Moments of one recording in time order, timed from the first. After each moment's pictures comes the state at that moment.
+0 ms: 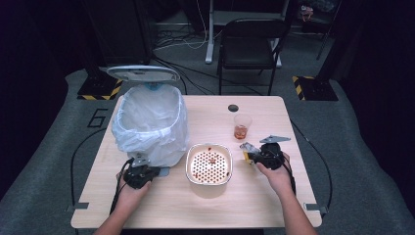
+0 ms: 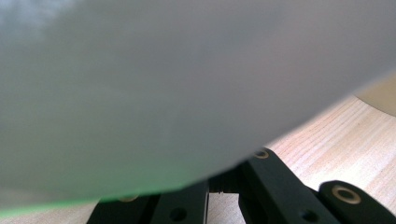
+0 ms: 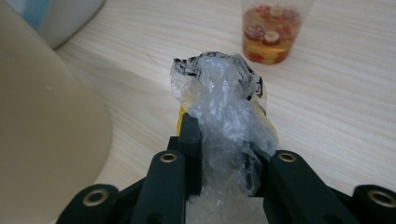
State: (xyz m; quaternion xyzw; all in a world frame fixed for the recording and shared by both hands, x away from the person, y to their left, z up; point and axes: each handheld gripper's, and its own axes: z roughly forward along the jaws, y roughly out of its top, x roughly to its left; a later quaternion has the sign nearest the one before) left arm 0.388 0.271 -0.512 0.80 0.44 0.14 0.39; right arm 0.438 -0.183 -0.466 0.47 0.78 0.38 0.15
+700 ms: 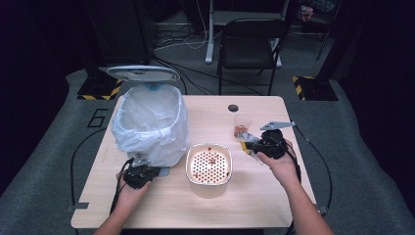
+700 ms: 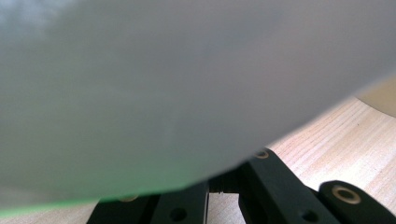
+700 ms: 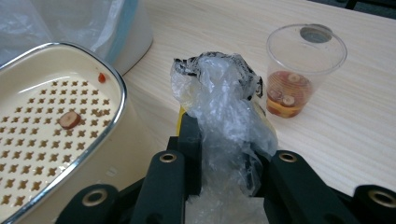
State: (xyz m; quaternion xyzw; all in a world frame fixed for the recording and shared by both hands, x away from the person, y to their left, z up) left arm 0.387 0.270 -0.513 0.79 0.44 0.14 0.40; right arm 0.435 -0.171 -0.396 0.42 0.80 0.41 0.13
